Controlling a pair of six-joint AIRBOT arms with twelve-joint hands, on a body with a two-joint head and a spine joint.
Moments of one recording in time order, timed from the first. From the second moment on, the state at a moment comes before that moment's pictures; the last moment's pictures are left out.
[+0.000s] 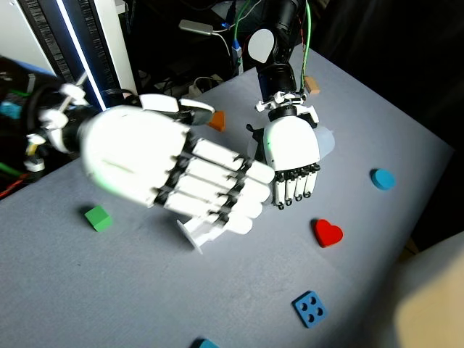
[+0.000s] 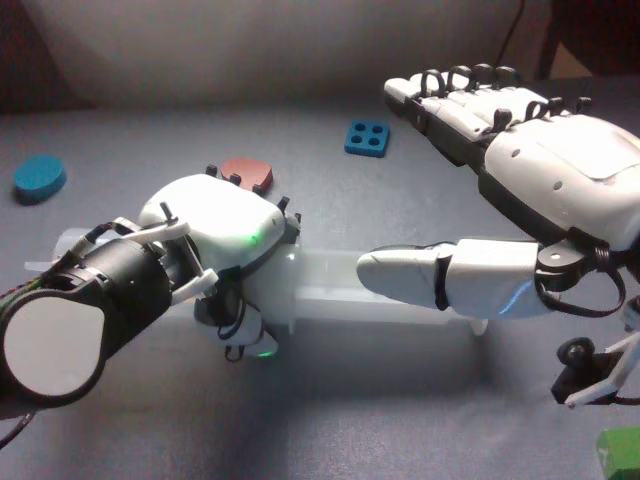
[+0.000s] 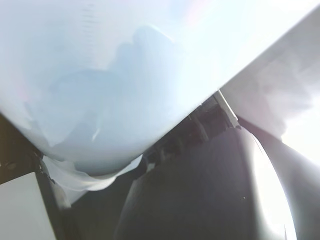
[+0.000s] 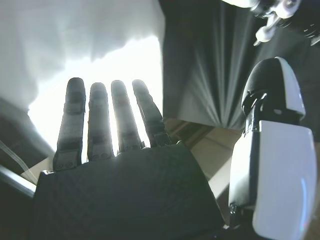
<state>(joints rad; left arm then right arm) 0.71 -1.17 1.05 2.29 0.52 -1.26 -0.67 -0.95 0.64 0.72 0.81 -1.50</state>
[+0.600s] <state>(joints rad) 0.72 -1.17 1.05 2.29 0.52 -1.29 -0.69 -0.95 0.64 0.64 0.85 -1.46</state>
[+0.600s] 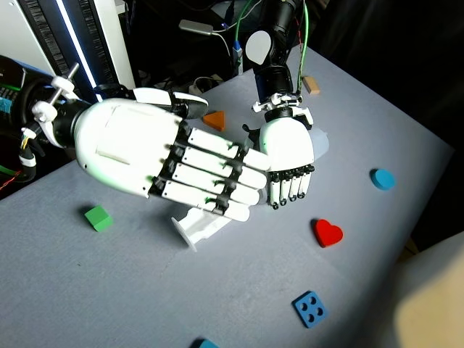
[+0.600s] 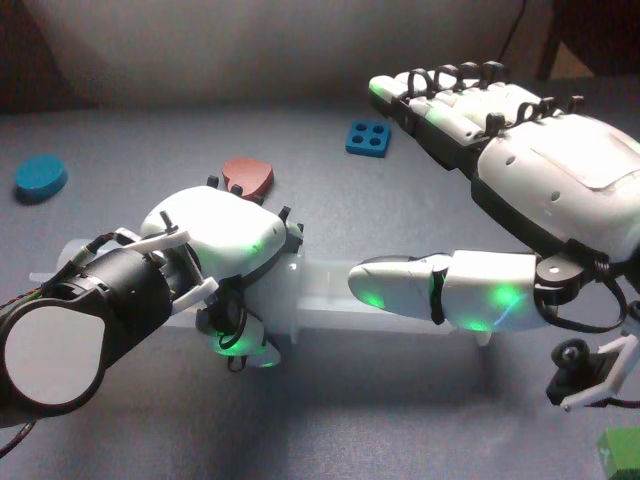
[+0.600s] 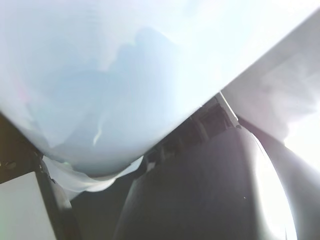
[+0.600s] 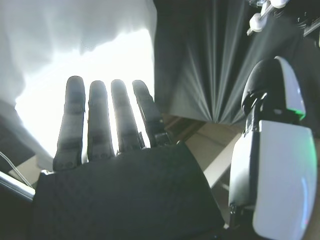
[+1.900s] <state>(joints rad) 0.70 -1.14 1.03 2.30 0.49 -1.29 -0.68 -0.93 0.66 0.64 0.84 -1.47</state>
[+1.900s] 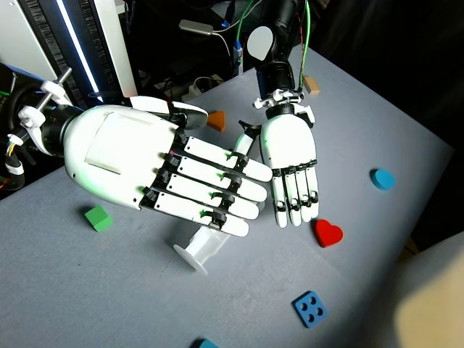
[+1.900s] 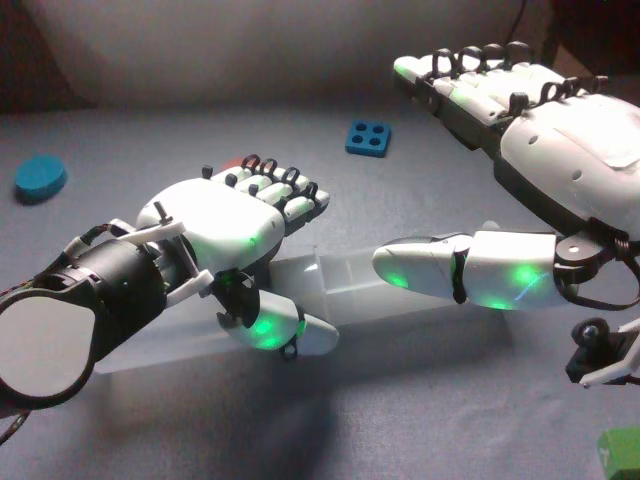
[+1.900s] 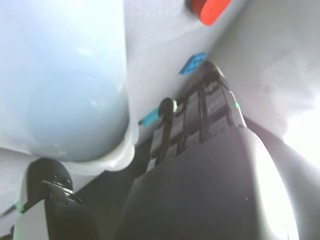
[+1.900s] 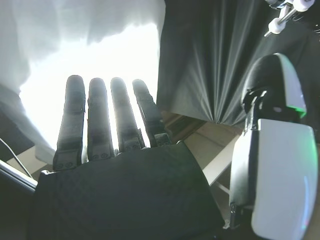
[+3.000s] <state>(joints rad) 0.44 -0.96 0.80 1.80 0.80 -0.84 -0.68 -0.93 0.66 0.64 0.84 -1.46</state>
